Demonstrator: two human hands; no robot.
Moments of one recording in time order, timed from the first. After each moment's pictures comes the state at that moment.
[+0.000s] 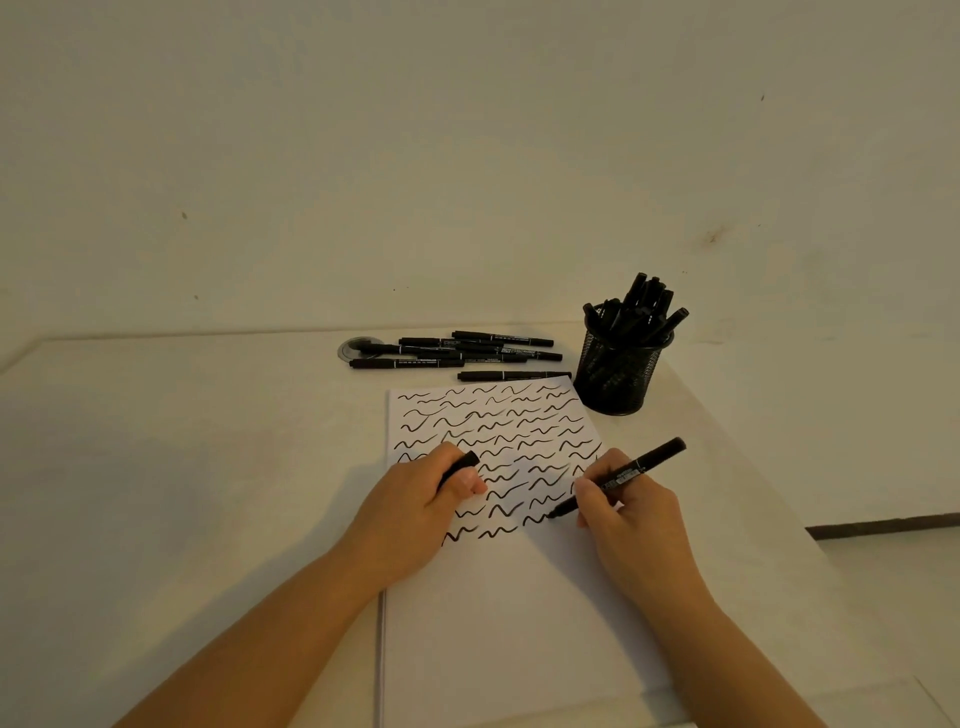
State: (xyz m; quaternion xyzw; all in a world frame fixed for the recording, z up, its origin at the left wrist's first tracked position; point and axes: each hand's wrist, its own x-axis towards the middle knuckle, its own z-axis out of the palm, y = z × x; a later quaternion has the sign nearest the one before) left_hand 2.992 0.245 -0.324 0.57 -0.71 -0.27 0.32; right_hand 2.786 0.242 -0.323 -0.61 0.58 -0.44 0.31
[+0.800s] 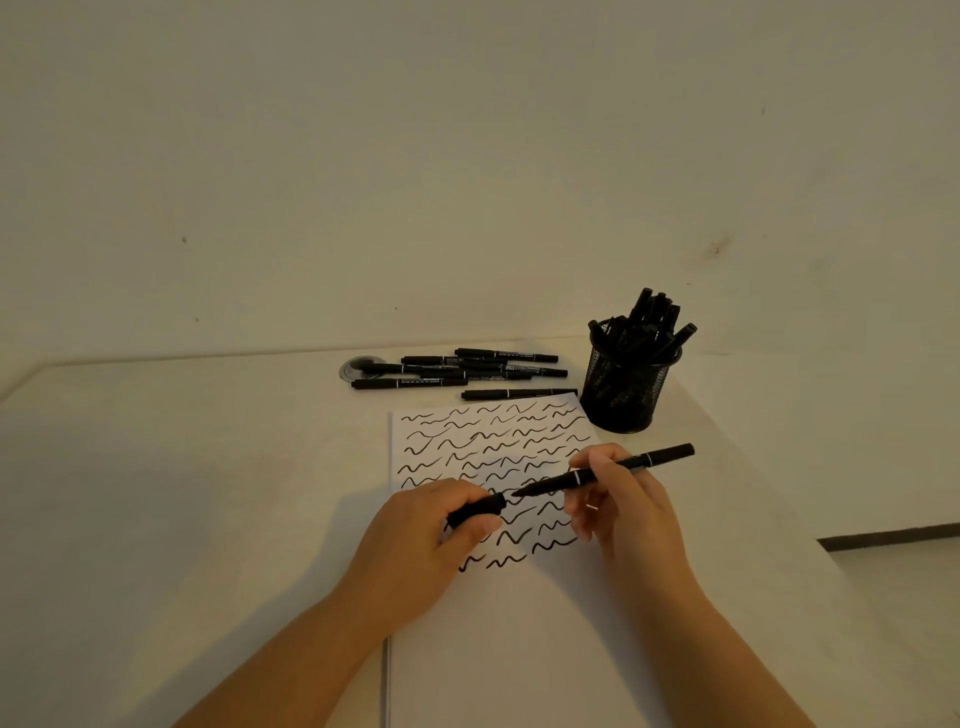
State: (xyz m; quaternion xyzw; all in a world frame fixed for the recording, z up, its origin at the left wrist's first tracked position) left_hand 2.991 0.249 -0.325 0.53 -0.74 -0.21 0.36; right_hand 2.805 0.226 -0.312 -0.44 0.40 -0.57 0.57
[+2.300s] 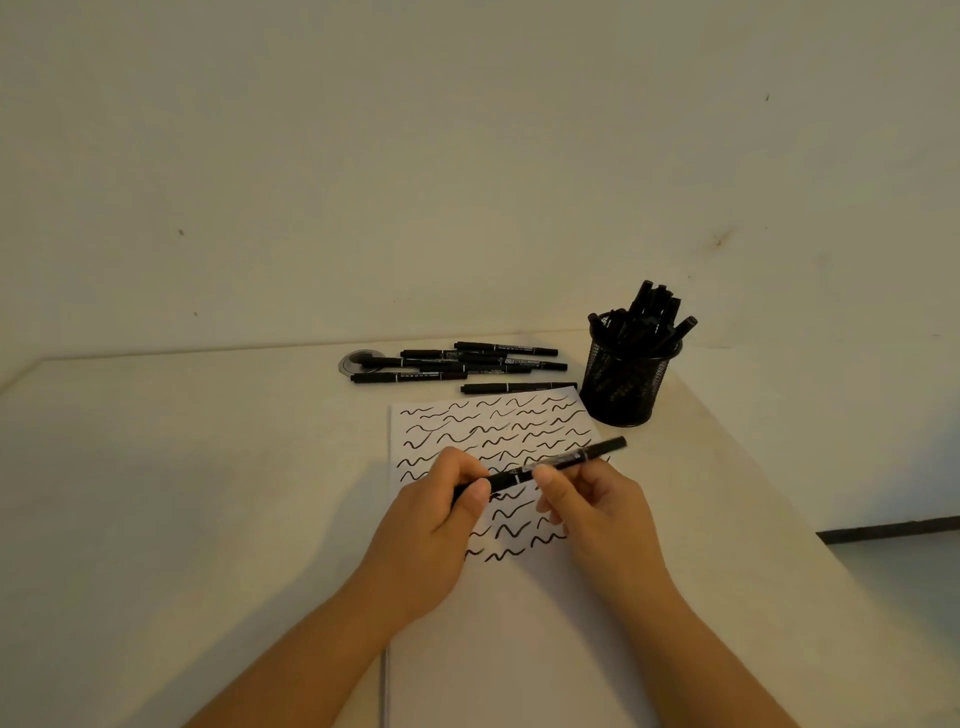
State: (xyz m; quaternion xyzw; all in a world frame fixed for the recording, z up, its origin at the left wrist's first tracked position) left_hand 2.981 0.252 -0.317 0.53 -0.70 -0.27 0.41; right_hand 2.817 0.232 -0.317 -0.59 0.51 -0.49 0.39
